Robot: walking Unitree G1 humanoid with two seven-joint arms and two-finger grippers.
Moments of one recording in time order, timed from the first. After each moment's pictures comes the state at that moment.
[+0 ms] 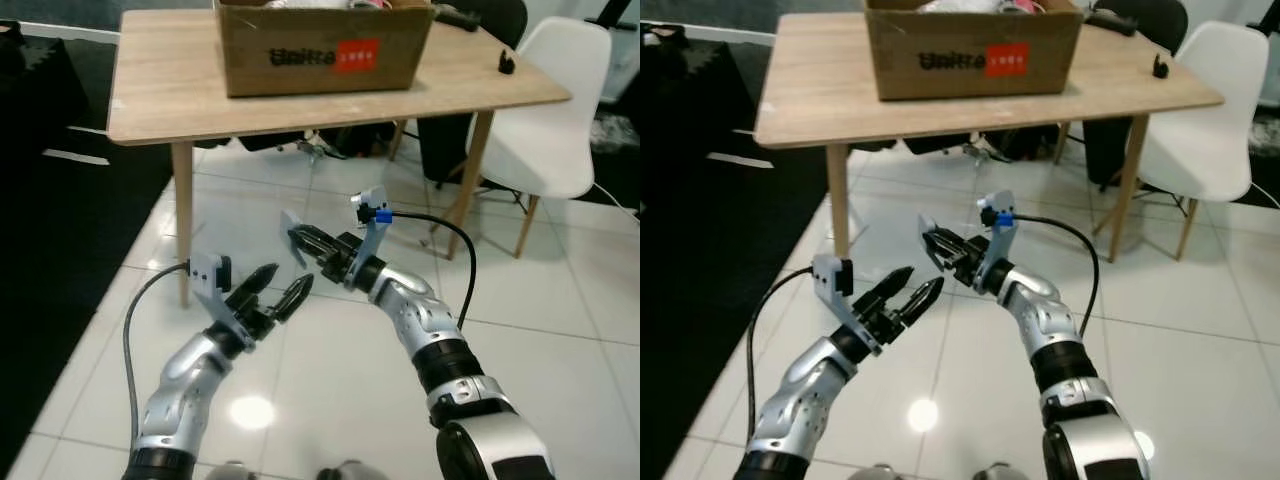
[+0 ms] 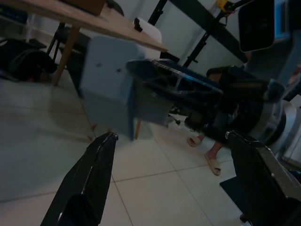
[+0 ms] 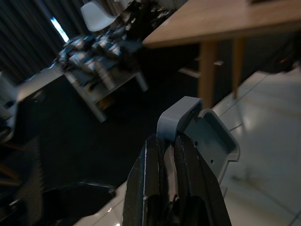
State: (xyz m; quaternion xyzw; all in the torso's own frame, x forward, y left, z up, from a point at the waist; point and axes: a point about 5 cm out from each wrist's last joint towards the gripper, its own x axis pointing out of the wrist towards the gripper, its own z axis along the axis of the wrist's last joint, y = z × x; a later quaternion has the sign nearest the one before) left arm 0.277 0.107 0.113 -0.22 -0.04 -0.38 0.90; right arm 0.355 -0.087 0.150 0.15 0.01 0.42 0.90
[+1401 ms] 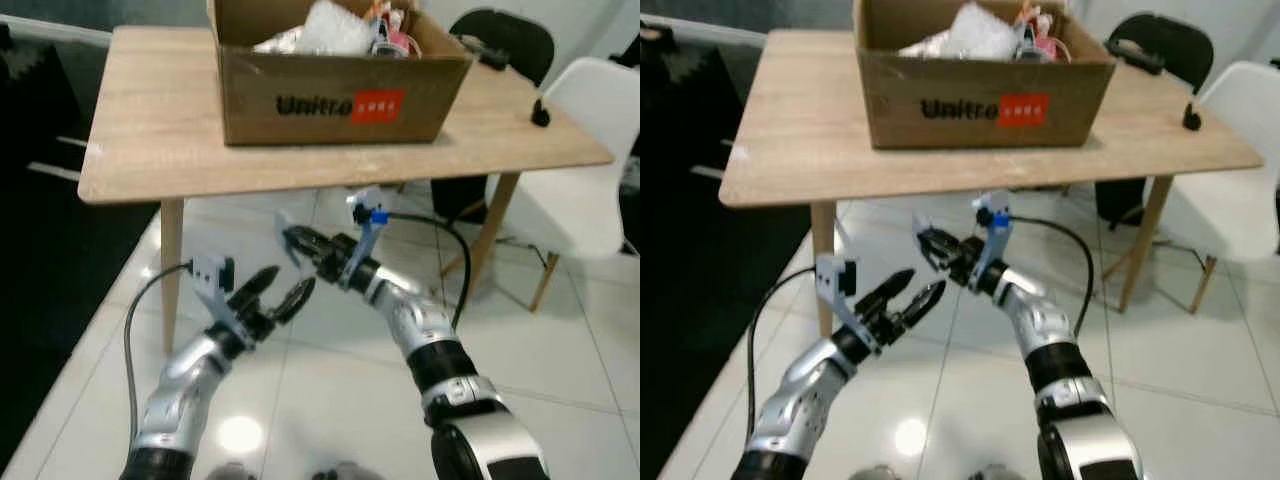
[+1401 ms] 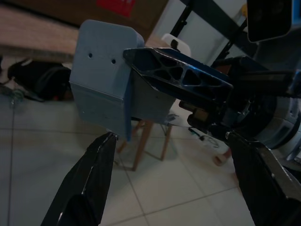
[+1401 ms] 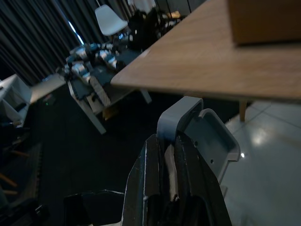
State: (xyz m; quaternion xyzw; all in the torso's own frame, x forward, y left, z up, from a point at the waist) left arm 0.278 0.110 0.111 -0.21 -0.04 -0.37 0.90; right arm 0.353 -0.074 0.152 0.16 0.00 0.43 0.89
